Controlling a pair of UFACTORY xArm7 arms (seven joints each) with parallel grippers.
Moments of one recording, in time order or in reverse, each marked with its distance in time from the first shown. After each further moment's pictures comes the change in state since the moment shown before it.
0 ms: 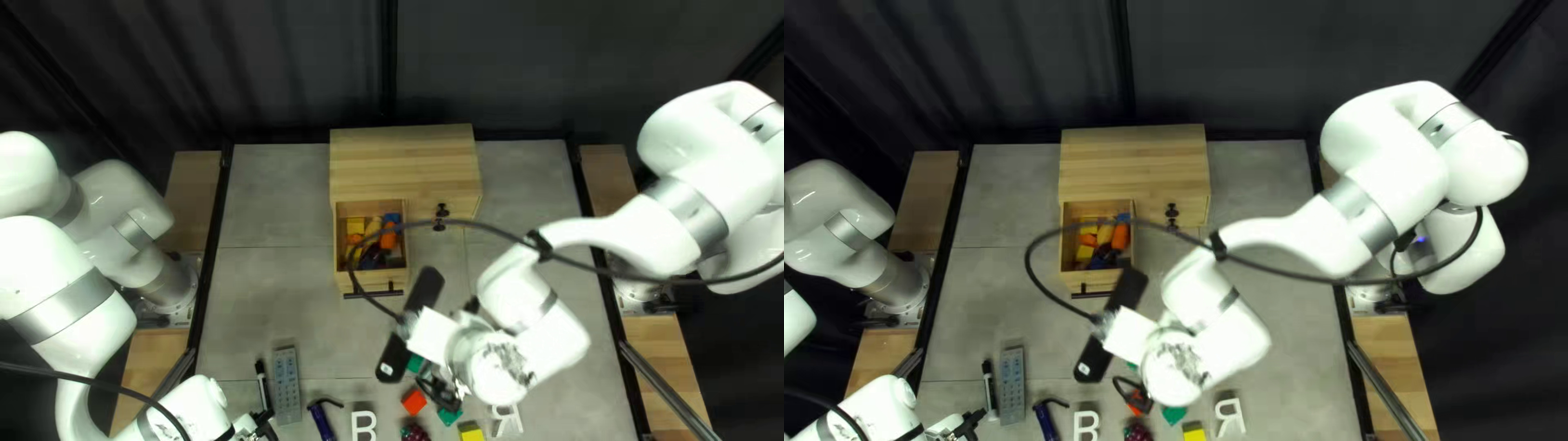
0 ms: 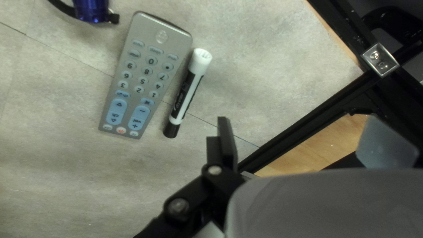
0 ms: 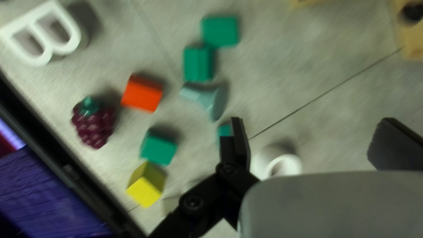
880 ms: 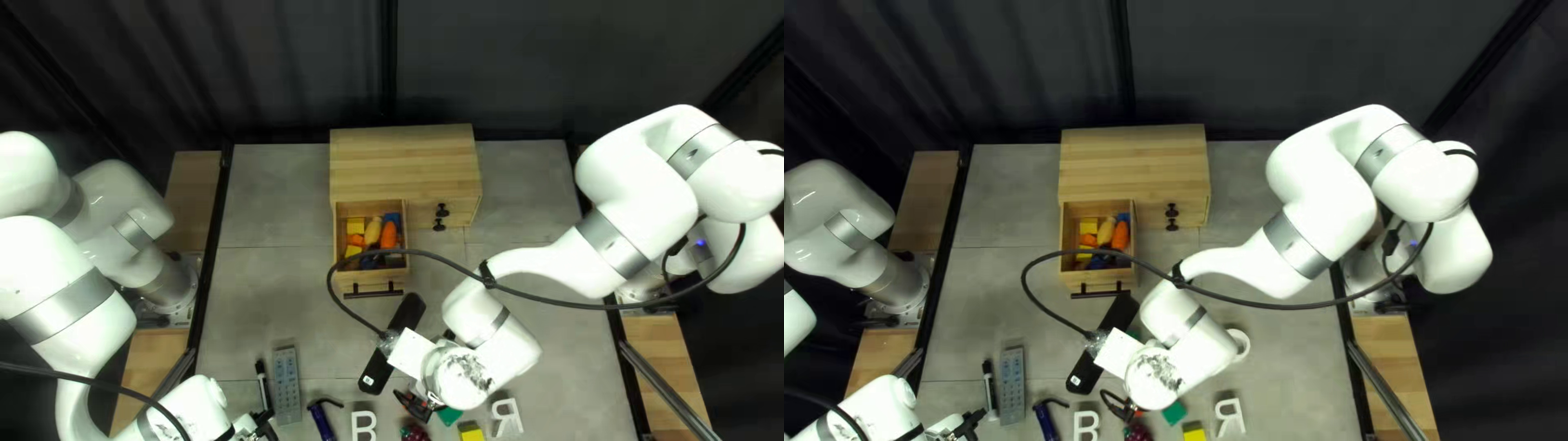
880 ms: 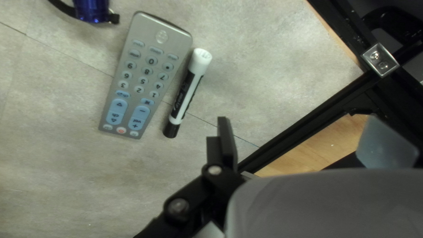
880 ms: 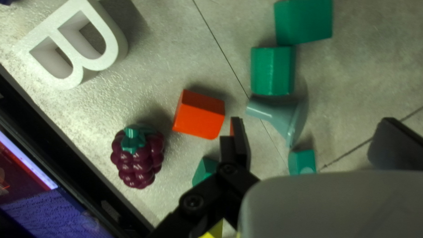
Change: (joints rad) left arm 0.000 0.000 0.000 0.000 0.000 0.000 0.000; right arm -0.024 0.172 -0.029 0.050 -0.049 -0.166 -0.042
